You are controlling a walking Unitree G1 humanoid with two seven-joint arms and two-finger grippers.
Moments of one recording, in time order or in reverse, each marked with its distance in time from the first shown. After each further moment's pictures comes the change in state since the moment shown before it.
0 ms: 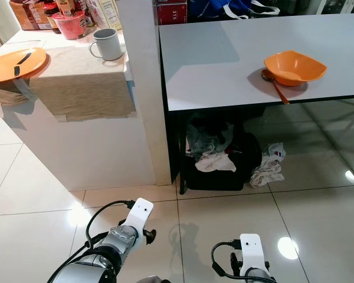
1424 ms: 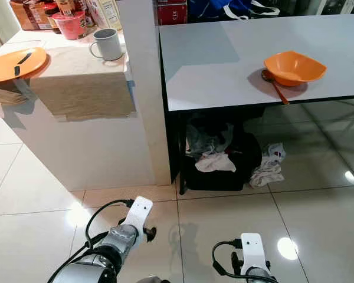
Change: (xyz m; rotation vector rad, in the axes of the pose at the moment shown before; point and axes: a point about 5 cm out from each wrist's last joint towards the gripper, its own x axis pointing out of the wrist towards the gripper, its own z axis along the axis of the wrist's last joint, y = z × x) left arm 0.000 0.000 0.006 -0.073 -0.064 0.009; right arm 0.000 -0.001 0.003 0.025 -0.019 -0.009
